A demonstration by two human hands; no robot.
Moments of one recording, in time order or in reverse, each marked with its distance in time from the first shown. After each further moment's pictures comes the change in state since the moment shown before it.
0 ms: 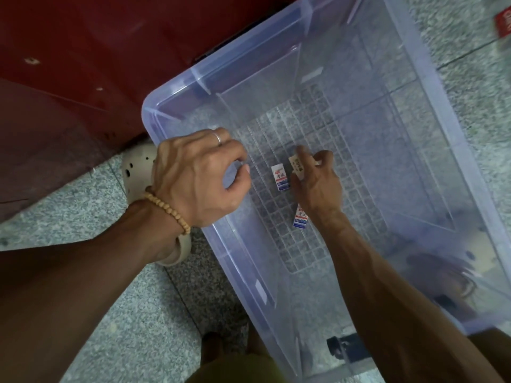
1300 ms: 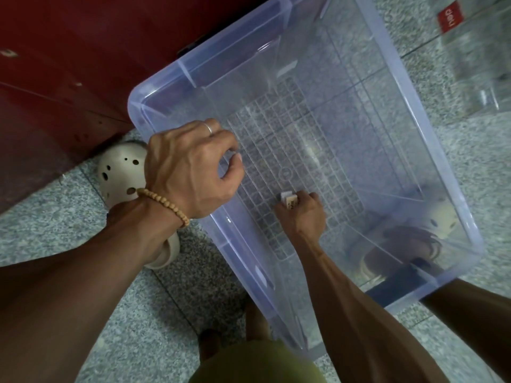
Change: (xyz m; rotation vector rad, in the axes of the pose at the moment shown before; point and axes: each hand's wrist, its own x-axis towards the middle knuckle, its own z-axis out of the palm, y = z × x) left_hand 0.000 -0.004 0.003 -0.049 0.032 0.031; right_hand -0.078 -0.014 0.012 0.168 0.008 0.578
